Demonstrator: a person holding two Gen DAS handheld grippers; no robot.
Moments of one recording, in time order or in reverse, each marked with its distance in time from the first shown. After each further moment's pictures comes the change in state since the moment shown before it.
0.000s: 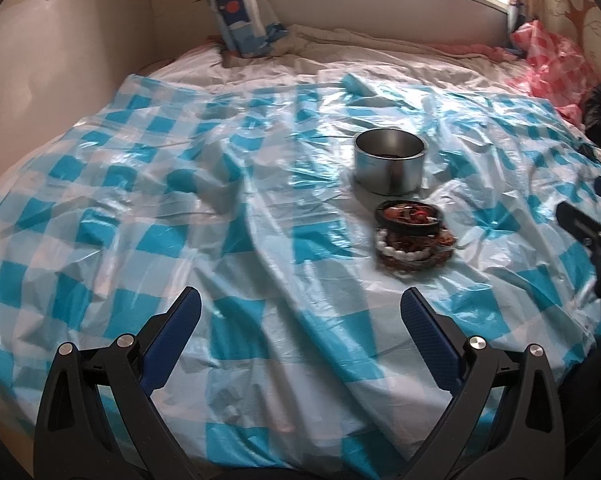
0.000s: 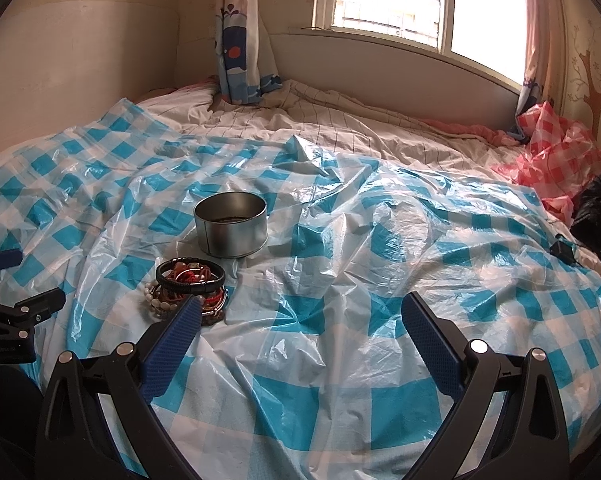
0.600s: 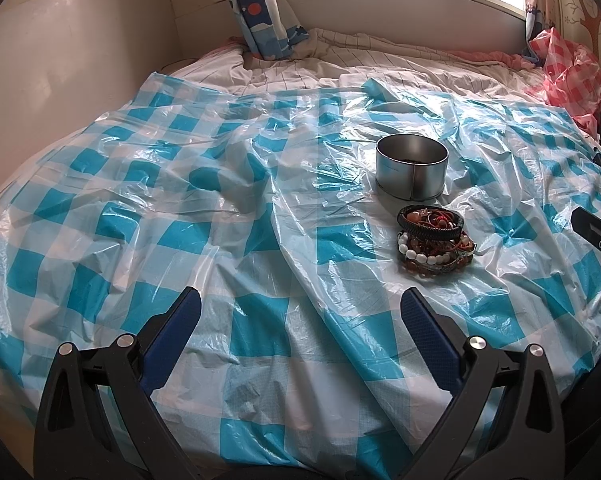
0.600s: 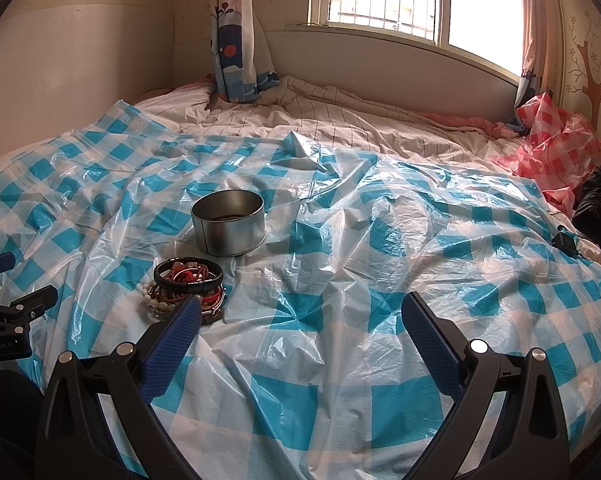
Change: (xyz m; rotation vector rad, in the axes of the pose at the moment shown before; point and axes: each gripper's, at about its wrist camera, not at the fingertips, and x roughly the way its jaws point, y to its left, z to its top) left arm -0.008 0.011 0.000 -0.045 -0.020 0.075; right arm 0.000 -0.008 0.004 0.040 0.015 0.006
